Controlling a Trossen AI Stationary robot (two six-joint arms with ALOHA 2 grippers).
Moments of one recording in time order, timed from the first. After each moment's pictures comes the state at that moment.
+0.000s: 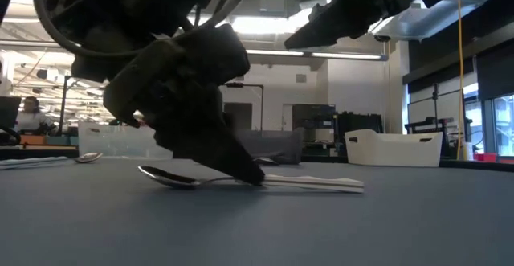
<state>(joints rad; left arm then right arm) -0.32 1.98 0.83 0.48 -0.11 -0.30 0.14 1.42 0.85 0.06 0.01 -0.18</state>
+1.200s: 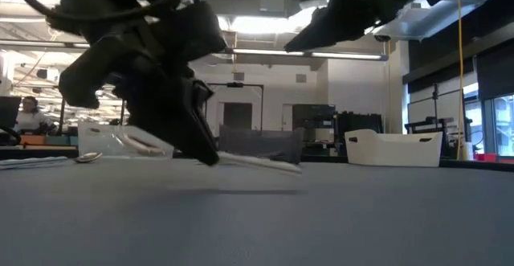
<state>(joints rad) -0.35 1.79 0.84 0.09 -0.23 -0.17 0.14 1.42 0.85 0.05 0.13 -0.20</state>
